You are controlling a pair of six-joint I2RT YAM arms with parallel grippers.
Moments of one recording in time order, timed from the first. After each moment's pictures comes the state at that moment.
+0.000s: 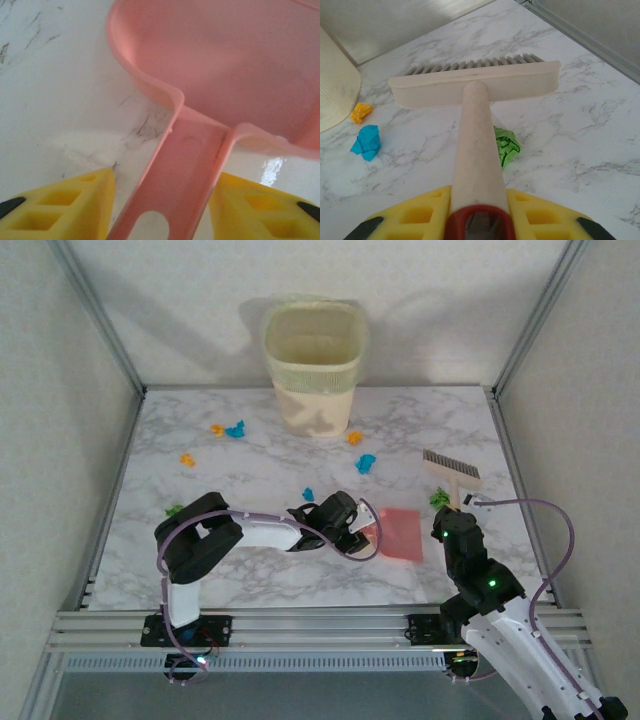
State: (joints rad) left arm -0.97 1.90 1.01 0.09 0.07 0.08; right arm 0.51 0.43 0.44 -0.58 0.60 0.64
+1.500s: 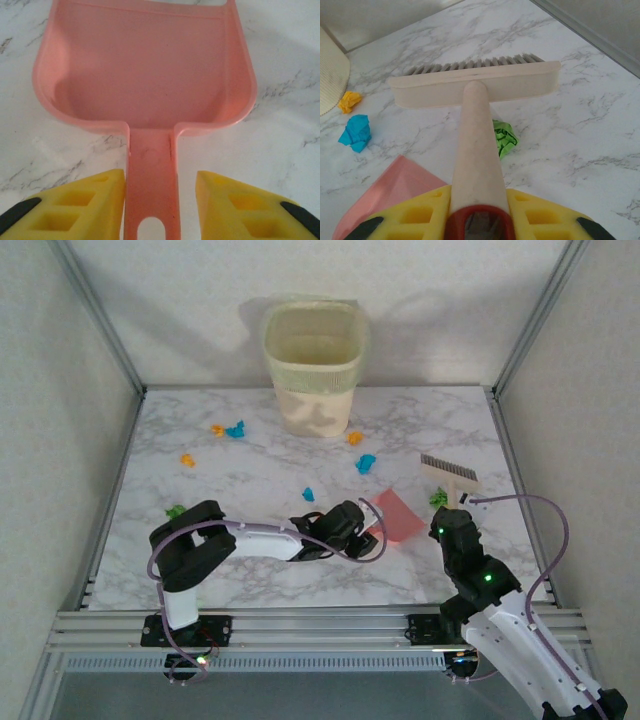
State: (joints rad) left arm -1.05 1.85 1.00 0.12 -0.03 -0.21; right arm 0.51 0.49 0.44 -0.57 0.59 0.64
